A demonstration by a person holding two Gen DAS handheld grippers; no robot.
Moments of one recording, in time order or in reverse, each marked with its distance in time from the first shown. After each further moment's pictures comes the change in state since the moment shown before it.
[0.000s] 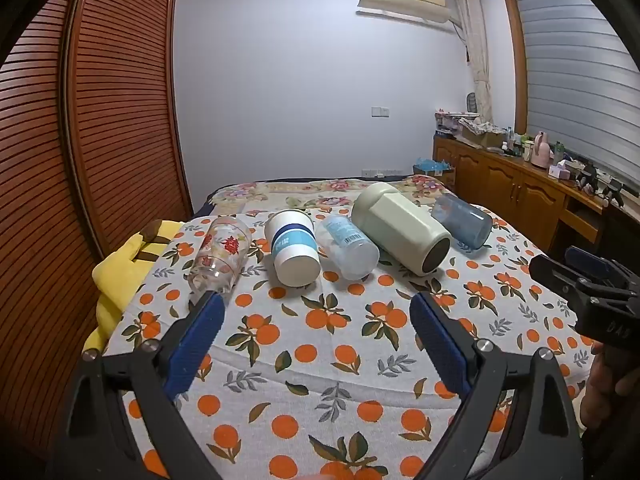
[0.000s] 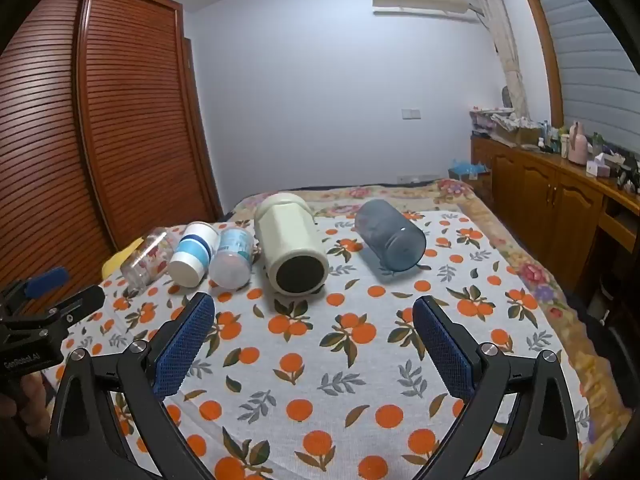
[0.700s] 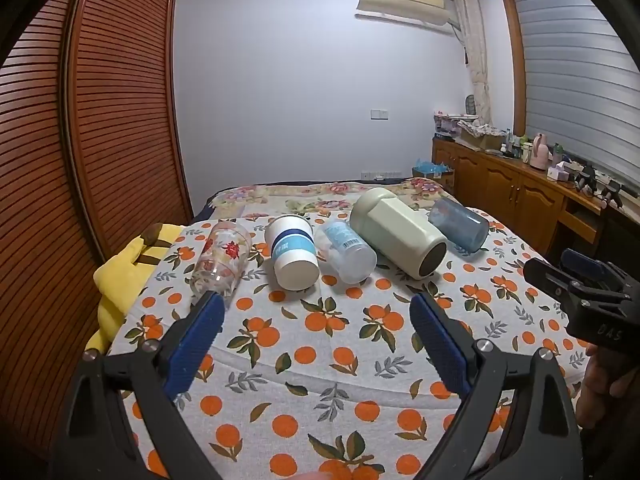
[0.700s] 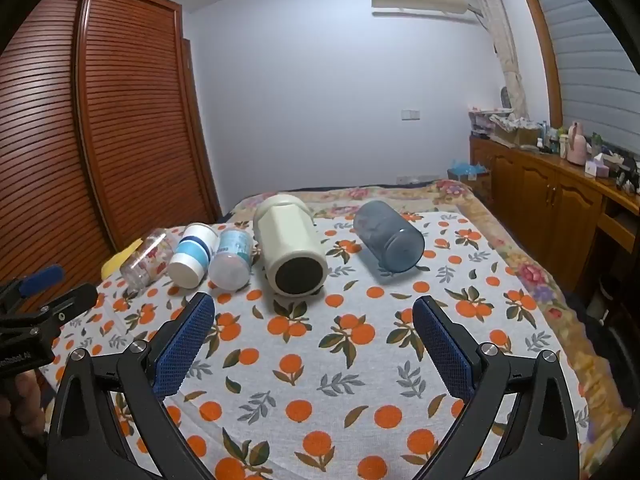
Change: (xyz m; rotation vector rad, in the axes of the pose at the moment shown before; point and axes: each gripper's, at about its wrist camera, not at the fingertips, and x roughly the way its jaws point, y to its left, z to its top) left arm -0.006 0.000 0.004 0.002 -0.006 -0.001; right arm -0.004 0.000 0.001 0.002 0.006 -0.002
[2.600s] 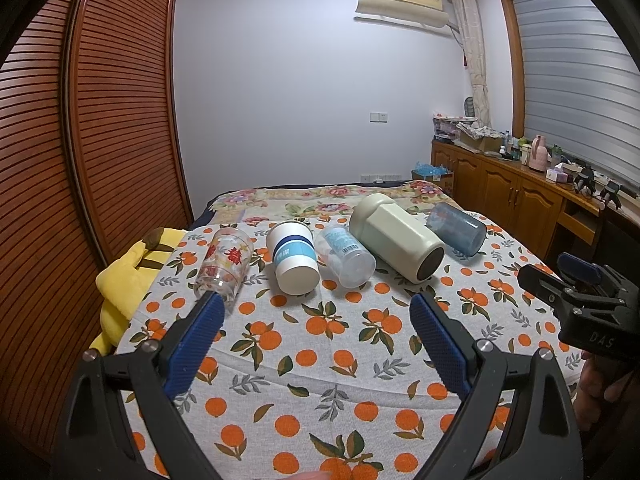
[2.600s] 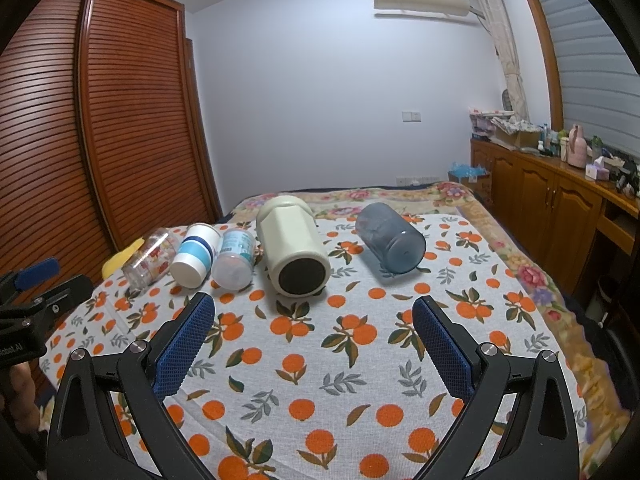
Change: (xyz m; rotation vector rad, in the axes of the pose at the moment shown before) left arm -0.004 -0.001 0.000 0.000 -0.007 0.001; right arm -0.002 0.002 0.000 -0.001 -0.004 -0.002
